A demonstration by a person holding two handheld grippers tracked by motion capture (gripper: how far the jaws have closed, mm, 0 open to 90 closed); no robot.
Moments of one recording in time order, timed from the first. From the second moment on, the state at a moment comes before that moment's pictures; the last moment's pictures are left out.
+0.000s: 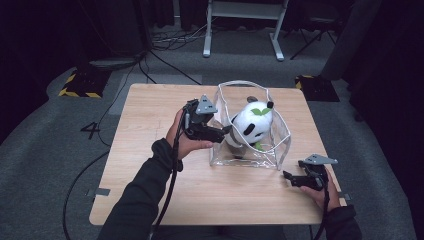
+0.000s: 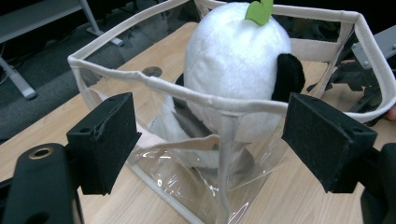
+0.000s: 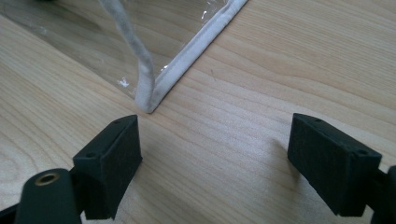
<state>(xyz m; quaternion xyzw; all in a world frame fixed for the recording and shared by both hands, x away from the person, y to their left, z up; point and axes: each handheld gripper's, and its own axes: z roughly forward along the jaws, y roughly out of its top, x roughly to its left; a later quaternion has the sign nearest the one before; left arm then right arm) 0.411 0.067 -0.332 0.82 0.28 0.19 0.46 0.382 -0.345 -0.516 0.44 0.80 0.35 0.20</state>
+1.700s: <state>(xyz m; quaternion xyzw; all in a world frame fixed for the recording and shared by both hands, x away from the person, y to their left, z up) 0.384 0.108 -0.394 0.86 0.28 0.21 0.36 0.382 -0.345 -0.516 0.44 0.80 0.35 0.20</state>
